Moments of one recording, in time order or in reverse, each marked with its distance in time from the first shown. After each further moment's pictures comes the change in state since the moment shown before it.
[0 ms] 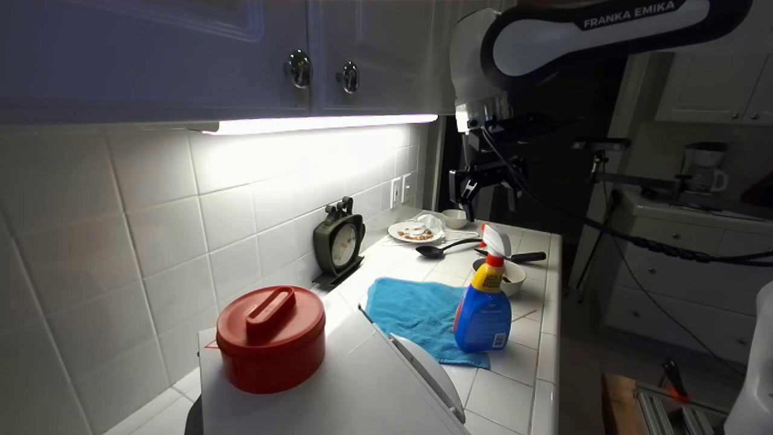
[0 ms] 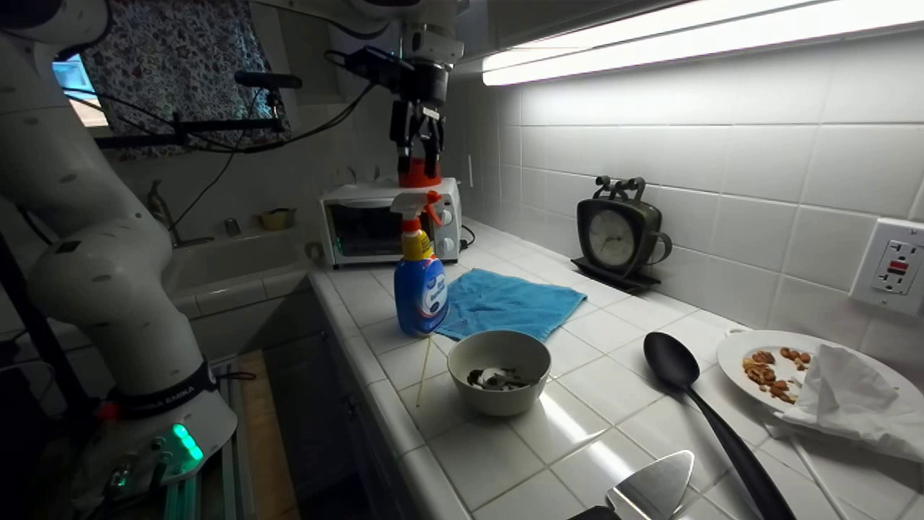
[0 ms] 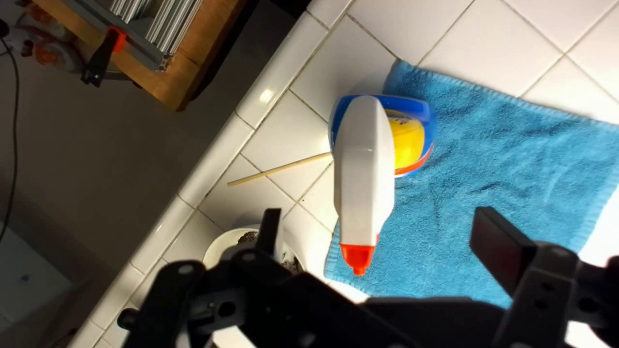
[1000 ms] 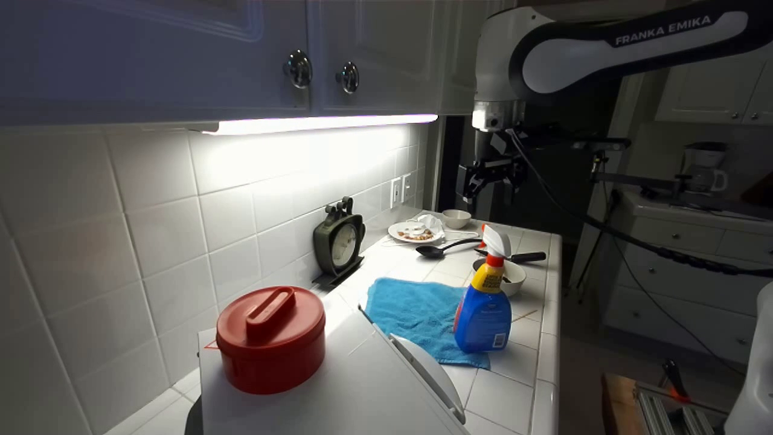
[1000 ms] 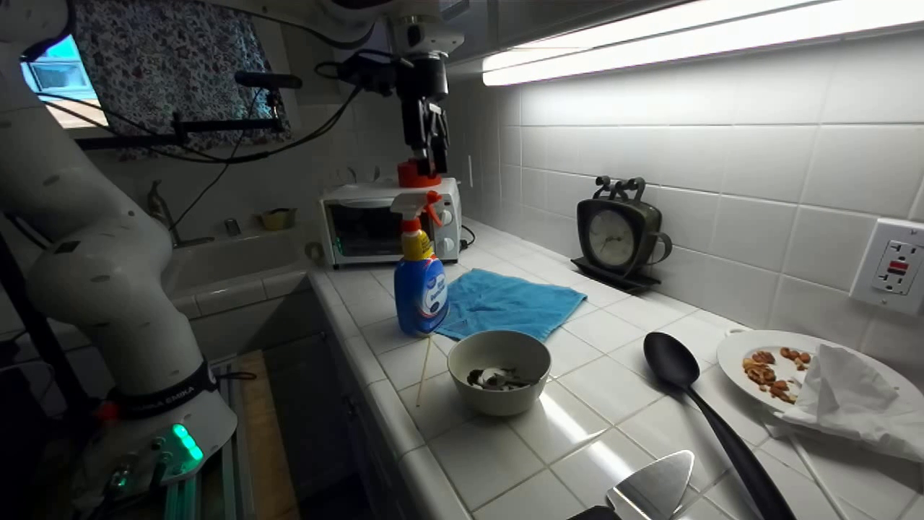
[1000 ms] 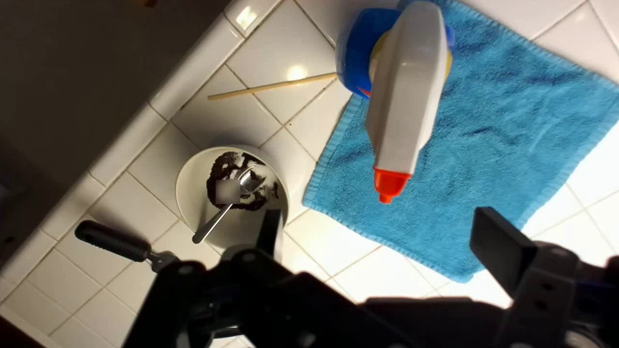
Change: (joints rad) arm -0.006 -0.125 -0.040 -0.159 -0.082 0.244 -0.174
